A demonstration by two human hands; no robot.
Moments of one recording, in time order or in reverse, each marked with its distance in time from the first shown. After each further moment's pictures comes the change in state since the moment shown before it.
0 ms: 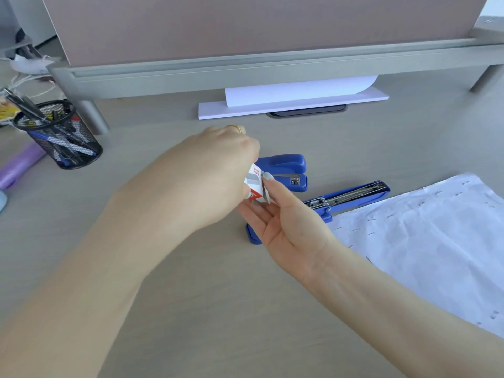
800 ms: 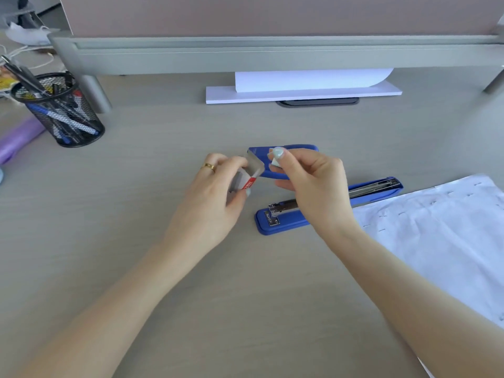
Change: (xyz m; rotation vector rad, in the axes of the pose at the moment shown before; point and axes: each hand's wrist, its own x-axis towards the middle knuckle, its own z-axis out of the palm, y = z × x) left_hand -0.010 -0.023 0.109 -0.682 0.366 -0.101; right_hand 0.021 -0.020 -0.008 -1.023 0.074 -0.675
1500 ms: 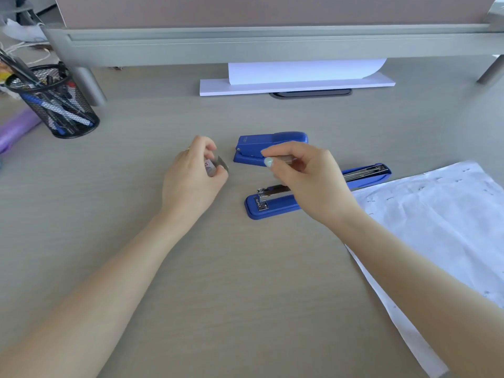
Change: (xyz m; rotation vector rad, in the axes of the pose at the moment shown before) left_hand 0.017 -0.025 0.019 0.031 0.174 -0.217; right_hand -0.005 0.010 -0.022 -0.193 -0.155 -0.086
